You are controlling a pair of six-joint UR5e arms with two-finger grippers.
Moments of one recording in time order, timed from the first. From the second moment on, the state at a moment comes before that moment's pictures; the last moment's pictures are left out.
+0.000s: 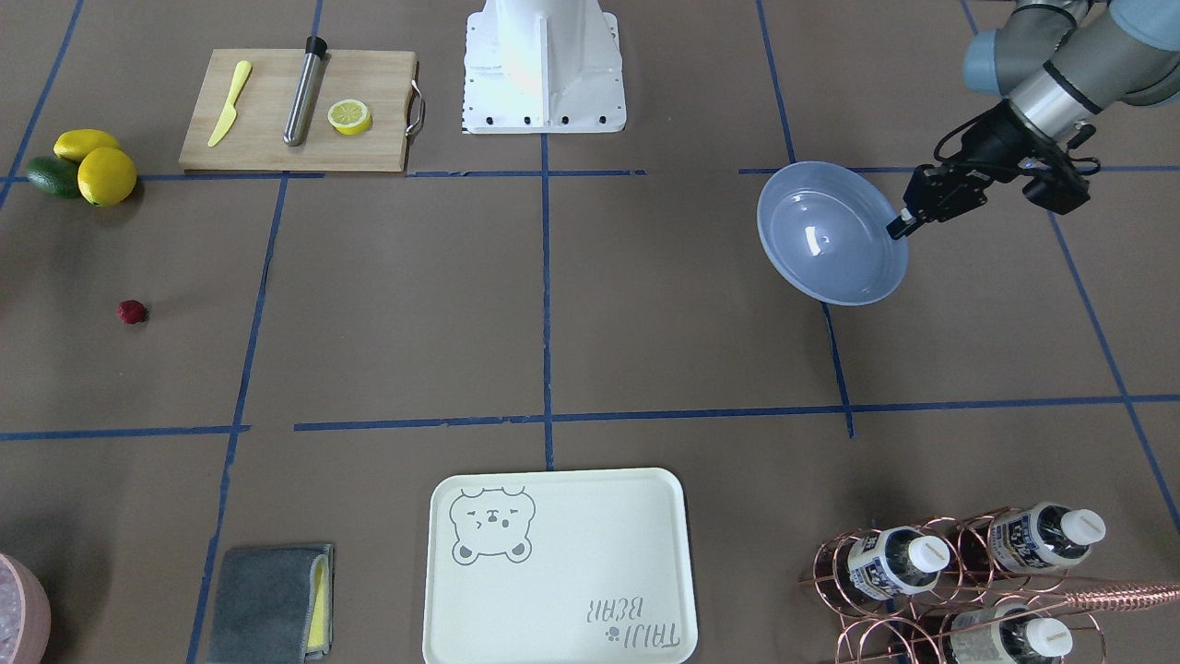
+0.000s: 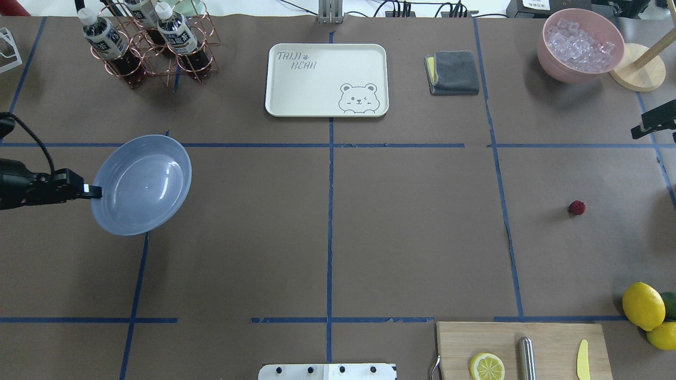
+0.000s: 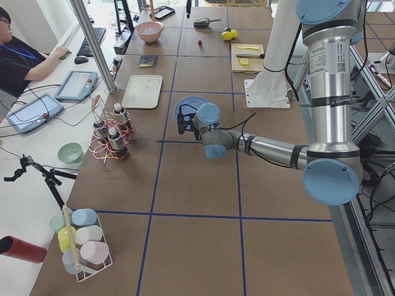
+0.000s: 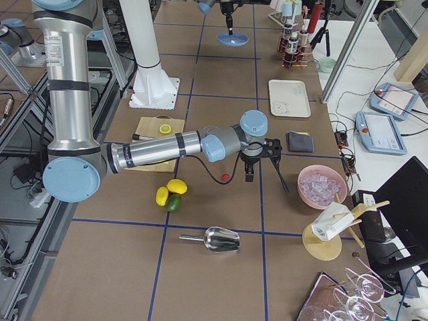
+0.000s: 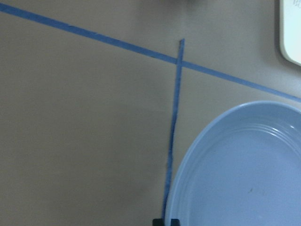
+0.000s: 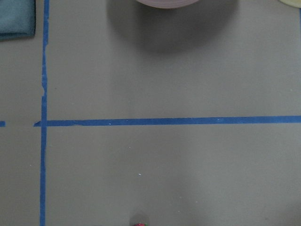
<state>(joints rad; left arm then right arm) -0.86 -1.50 -1.84 -2.62 -2.16 -1.46 1.27 -1.54 1.77 -1.36 2.37 0.56</state>
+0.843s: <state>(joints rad) -0.45 -2.00 -1.84 -1.99 -1.68 -1.71 1.09 -1.52 1.77 -1.23 2.24 0.77</state>
